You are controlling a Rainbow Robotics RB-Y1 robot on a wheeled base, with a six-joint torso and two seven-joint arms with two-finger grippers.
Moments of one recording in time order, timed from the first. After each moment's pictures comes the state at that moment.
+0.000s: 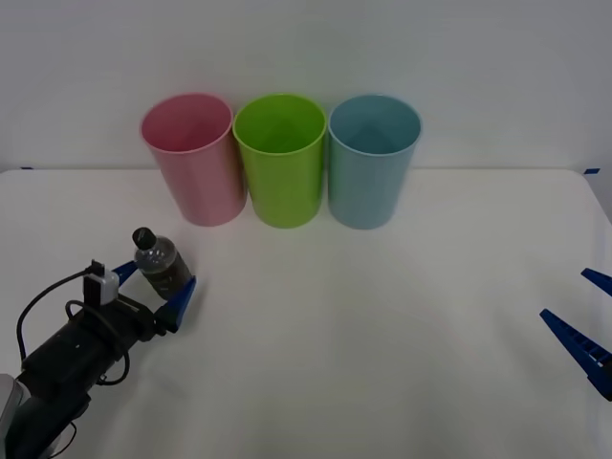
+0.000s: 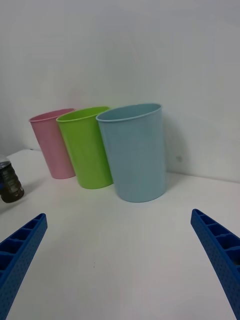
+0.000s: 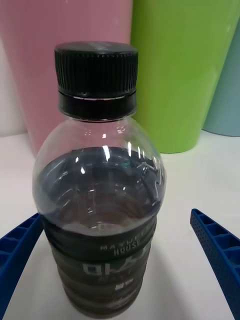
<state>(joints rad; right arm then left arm) 0.35 -0.40 -0.52 -1.66 0.96 -1.22 0.00 0.05 0.23 0.23 -1.37 -1.26 -0.71 -0.20</state>
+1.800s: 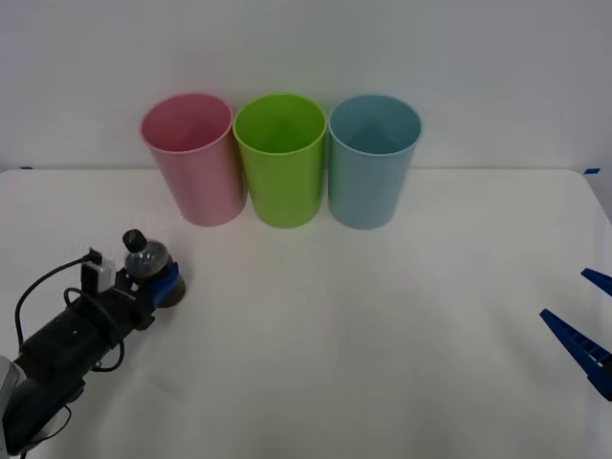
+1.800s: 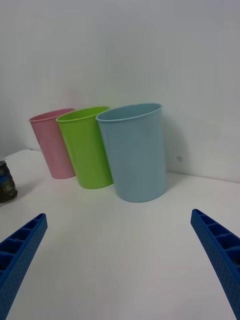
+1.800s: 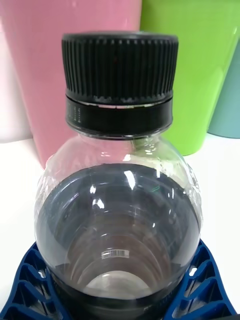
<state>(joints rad) 0.35 -0.40 -0.52 -1.66 0.96 -1.22 0.00 0.00 0.27 0.26 -1.32 -1.24 -0.76 -0.20</state>
